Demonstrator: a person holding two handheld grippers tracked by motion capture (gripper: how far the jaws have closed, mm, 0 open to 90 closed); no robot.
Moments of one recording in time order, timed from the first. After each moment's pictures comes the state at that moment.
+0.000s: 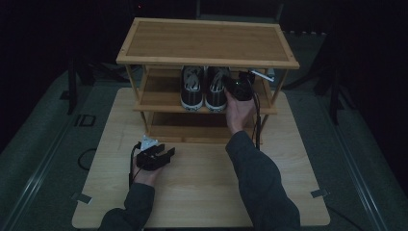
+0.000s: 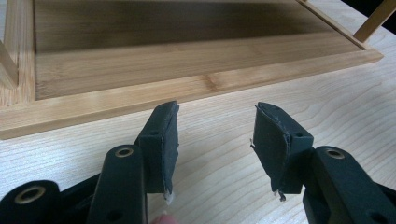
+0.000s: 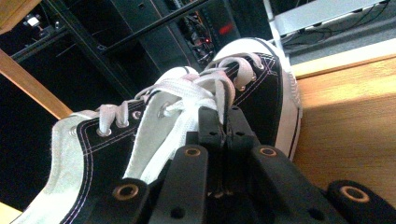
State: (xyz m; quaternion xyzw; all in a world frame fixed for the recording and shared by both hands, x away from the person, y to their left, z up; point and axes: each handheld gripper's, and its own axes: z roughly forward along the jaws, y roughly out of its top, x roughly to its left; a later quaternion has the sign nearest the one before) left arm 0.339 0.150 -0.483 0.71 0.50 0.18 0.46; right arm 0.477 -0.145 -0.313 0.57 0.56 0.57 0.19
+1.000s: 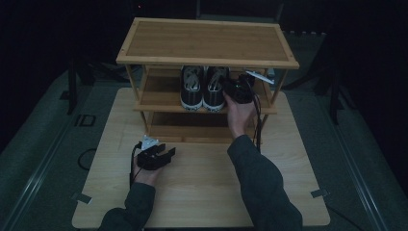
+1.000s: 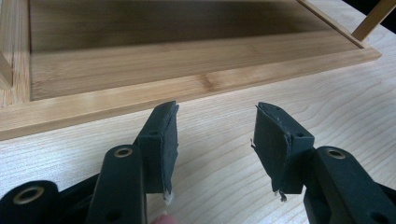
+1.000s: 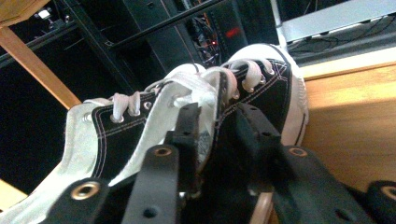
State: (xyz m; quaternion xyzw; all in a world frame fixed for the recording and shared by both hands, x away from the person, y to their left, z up) left arm 0.341 0.149 -0.483 0.71 0.50 0.18 0.46; right arm 0.468 -0.146 -0.314 0.55 0.58 0.58 0.20
